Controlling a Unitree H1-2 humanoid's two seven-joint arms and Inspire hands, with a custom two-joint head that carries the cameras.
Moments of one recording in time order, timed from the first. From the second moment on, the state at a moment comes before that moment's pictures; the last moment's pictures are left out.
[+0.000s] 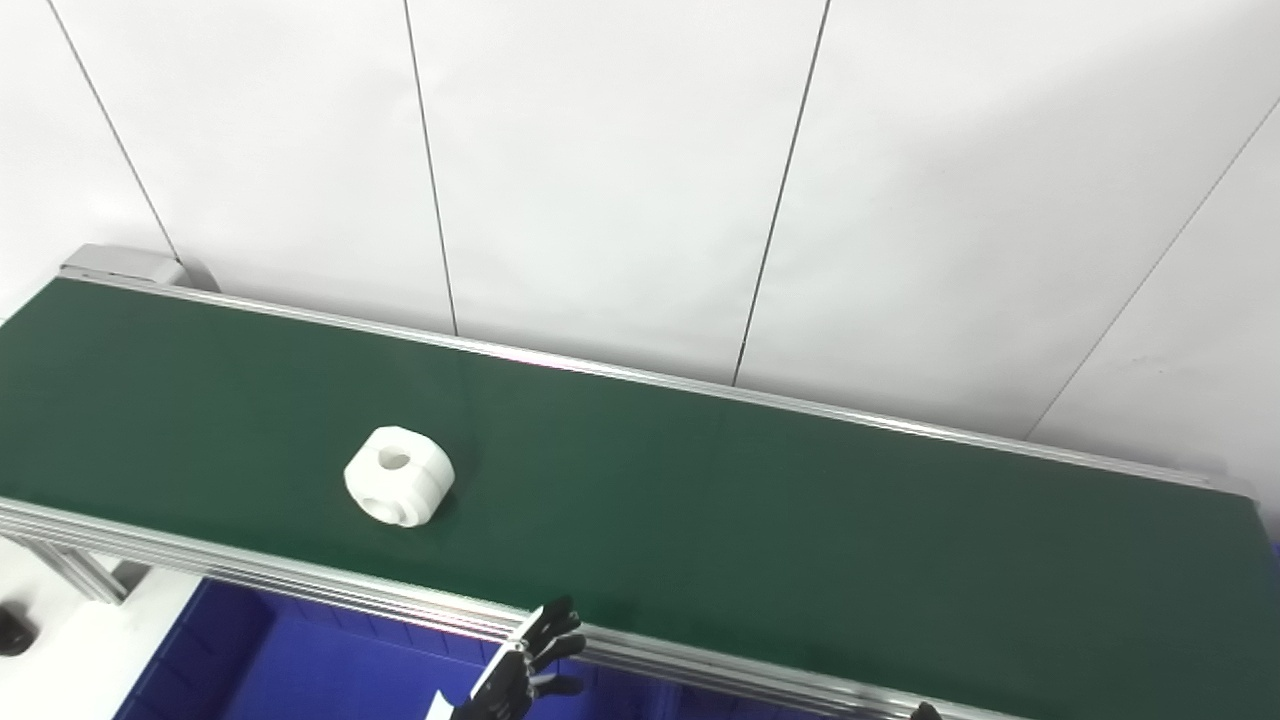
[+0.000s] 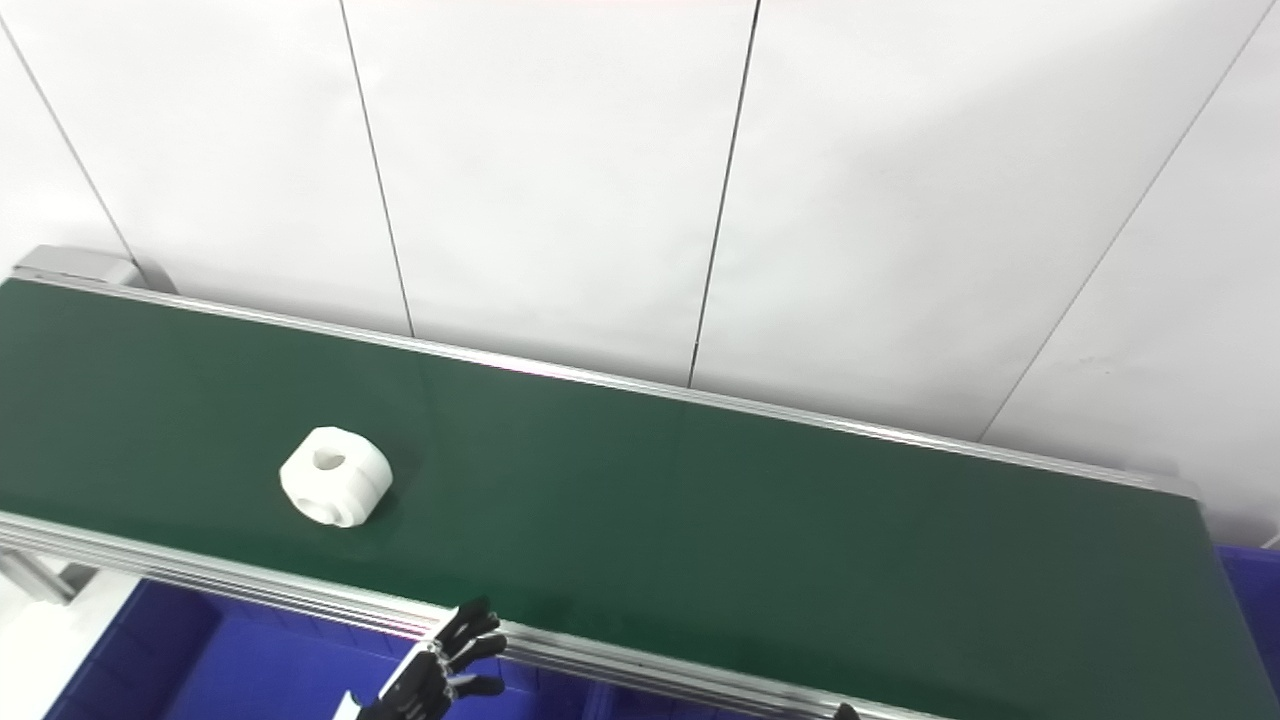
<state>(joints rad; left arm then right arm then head) 0.52 0.02 -0.30 -0.22 0.16 -0.43 0.03 0.61 -0.02 0.16 -0.11 0.00 -0.41 -0.04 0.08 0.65</state>
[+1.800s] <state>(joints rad) -0.40 0.37 -0.42 0.21 0.83 -0.34 -0.34 0.62 0.03 0.21 -0.19 -0.05 -0.39 -0.02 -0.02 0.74</state>
